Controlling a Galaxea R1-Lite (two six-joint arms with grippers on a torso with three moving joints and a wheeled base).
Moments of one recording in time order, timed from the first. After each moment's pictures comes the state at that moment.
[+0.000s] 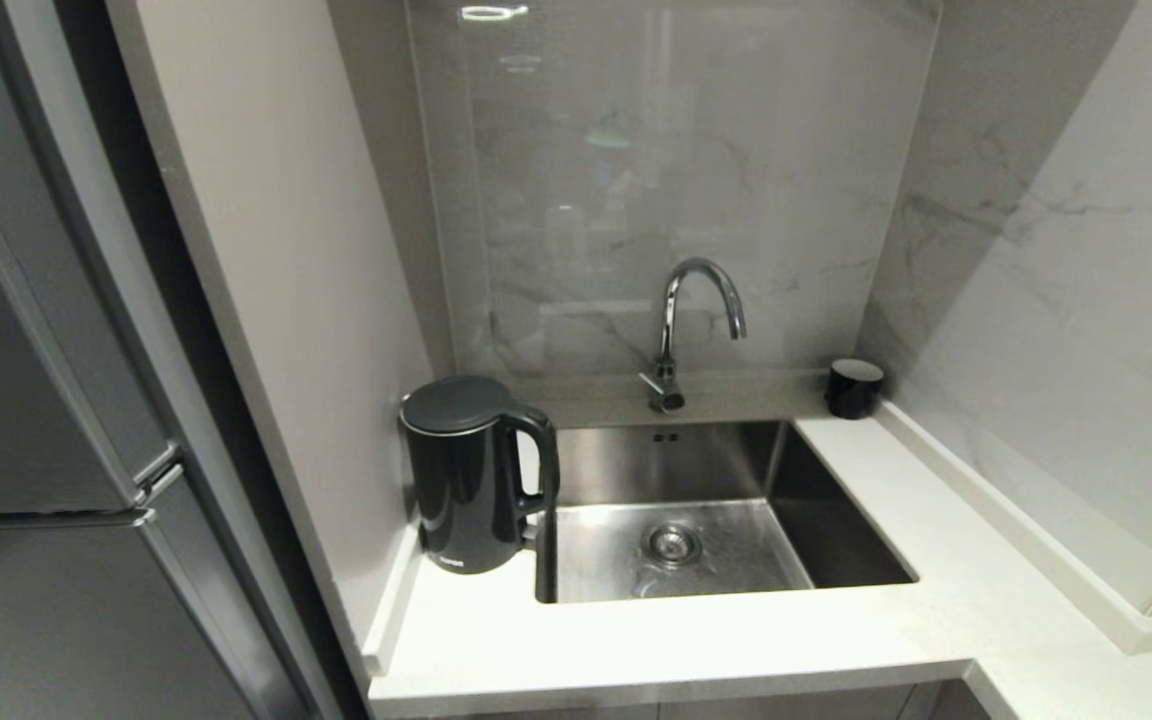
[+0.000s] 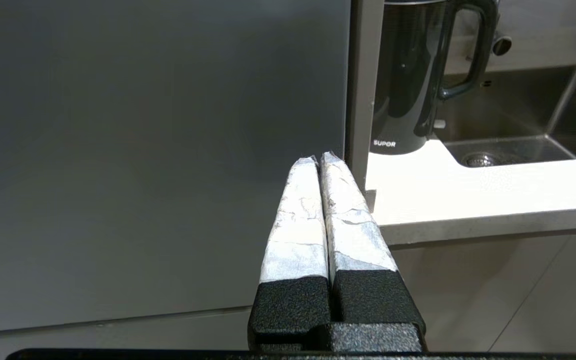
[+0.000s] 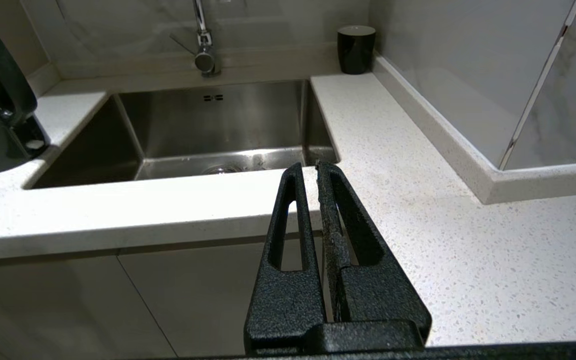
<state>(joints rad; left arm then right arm) 0.00 0.00 0.00 0.00 -0.03 0.06 0.00 0.00 0.00 0.02 0.00 0.00</state>
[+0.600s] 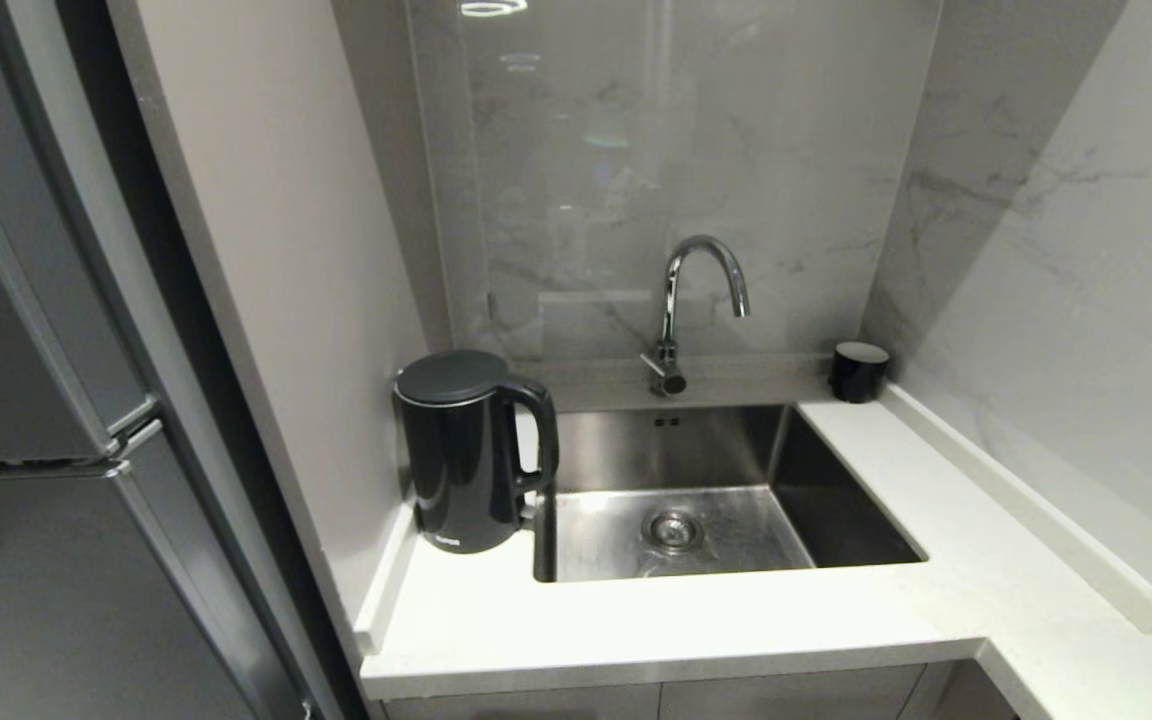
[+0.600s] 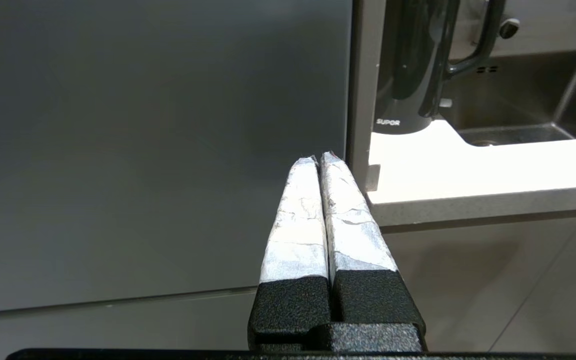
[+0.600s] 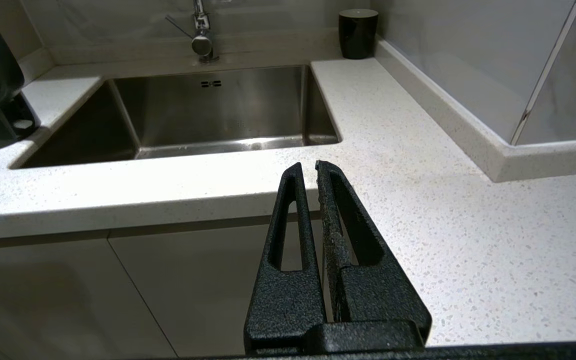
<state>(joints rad) 0.00 0.00 0.00 0.00 -0.03 0.06 0.00 0.00 0.00 0.02 0.00 0.00</state>
